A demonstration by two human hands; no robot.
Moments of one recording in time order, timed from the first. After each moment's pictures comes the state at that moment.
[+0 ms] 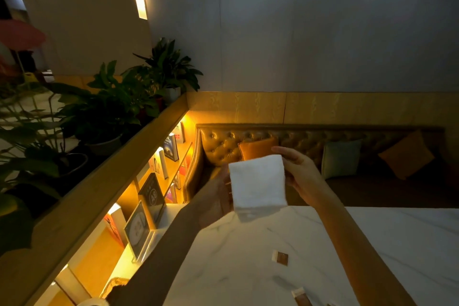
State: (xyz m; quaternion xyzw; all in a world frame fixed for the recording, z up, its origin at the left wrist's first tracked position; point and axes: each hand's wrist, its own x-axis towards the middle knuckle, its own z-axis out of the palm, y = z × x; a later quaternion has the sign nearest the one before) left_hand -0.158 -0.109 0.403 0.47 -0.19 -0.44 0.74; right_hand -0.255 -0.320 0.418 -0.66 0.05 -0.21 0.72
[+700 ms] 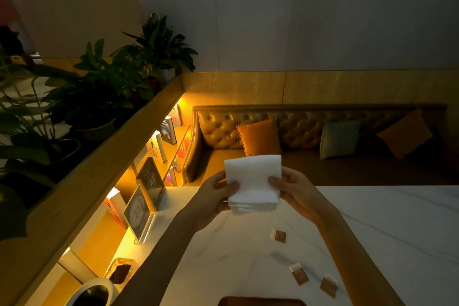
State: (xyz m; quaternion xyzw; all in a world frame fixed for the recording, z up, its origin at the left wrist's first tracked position) left_hand -0.158 -0.103 0.357 0.54 -0.23 -0.39 0.71; right_hand -0.273 -0.315 0.353 -0.59 0.05 -0.07 0.80
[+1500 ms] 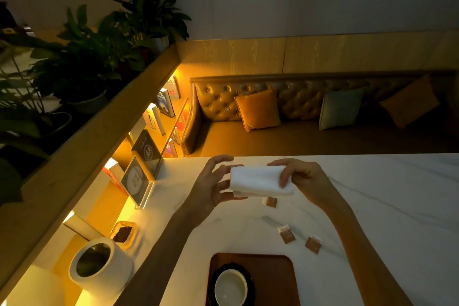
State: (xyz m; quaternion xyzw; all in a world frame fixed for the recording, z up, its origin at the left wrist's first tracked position) left_hand -0.234 -0.112 0.345 0.58 -0.21 -0.34 0.71; right_hand -0.347 -0.338 0.336 -0.83 -0.06 -0.20 0.51
